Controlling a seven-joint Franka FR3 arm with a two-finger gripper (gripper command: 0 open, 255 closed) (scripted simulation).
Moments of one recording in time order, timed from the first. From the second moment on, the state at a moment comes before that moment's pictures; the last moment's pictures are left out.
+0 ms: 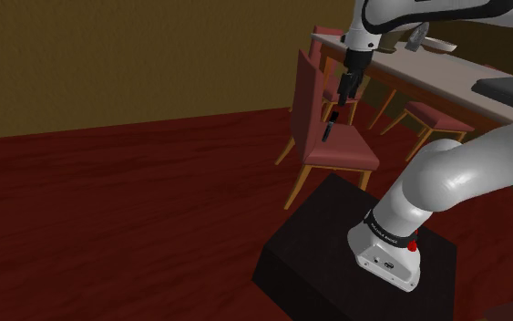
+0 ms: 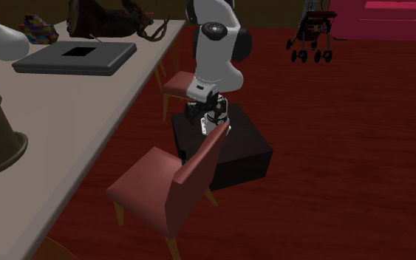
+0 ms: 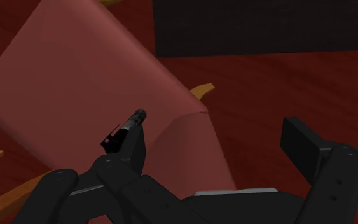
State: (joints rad) arm -0.08 -0.61 -0.28 -2.44 -0.25 1.71 -0.27
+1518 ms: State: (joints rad) arm -0.08 -0.24 -0.54 -2.40 -0.20 2.06 -0.57
